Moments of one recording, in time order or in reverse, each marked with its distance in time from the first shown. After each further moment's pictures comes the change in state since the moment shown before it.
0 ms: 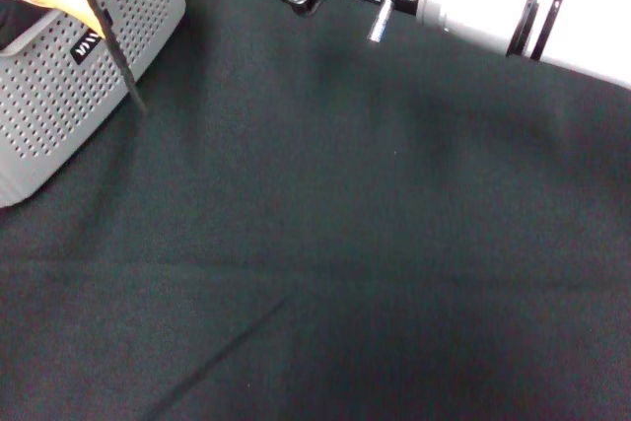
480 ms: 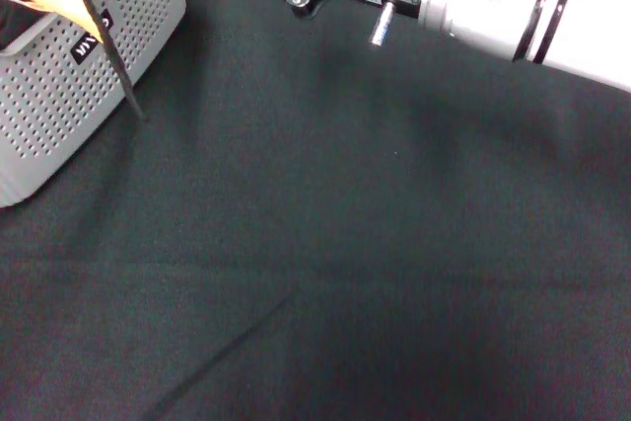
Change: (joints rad) left arm 0.006 0.000 -0.001 0.000 0.000 0.008 -0.001; right arm -0.011 0.000 0.000 -0.005 0.000 -0.021 -0.003
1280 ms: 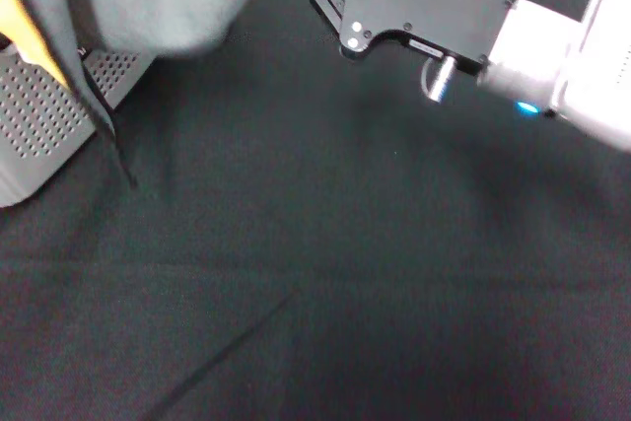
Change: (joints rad) left arm 0.070 0.025 -0.072 -0.068 -0.026 0.189 0.023; right arm -0.260 -0.019 0.005 -0.190 -0.012 -0.150 -0.017
